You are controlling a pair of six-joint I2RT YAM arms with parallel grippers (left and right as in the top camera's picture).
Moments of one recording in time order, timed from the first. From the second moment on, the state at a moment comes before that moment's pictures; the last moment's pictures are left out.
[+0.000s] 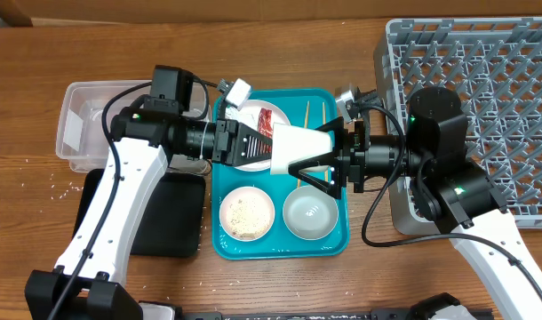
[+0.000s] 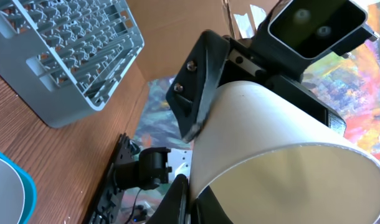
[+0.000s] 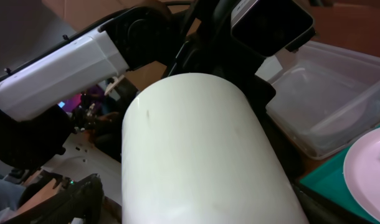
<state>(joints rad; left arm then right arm) -0.17 1.55 1.32 -0.96 1.51 -0.04 0.35 1.18 1.07 -0.25 -1.10 0.34</state>
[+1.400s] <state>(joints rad) -0.14 1.55 1.32 -1.05 1.16 -0.04 -0.16 1.08 1.18 -1.13 -0.09 0.47</state>
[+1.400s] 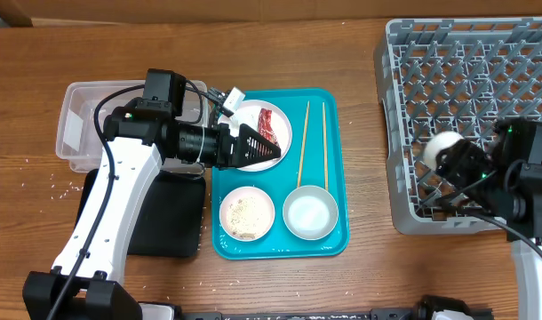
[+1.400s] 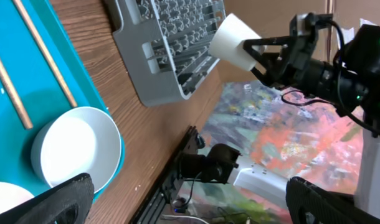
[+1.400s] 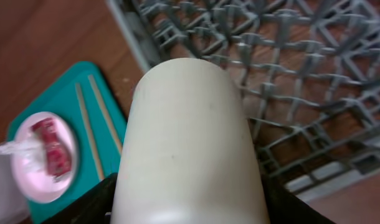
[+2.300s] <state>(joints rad) -0.18 1.55 1.32 -1.13 0.86 -0.09 -0.16 1.31 1.29 -1.13 -0.36 0.38</state>
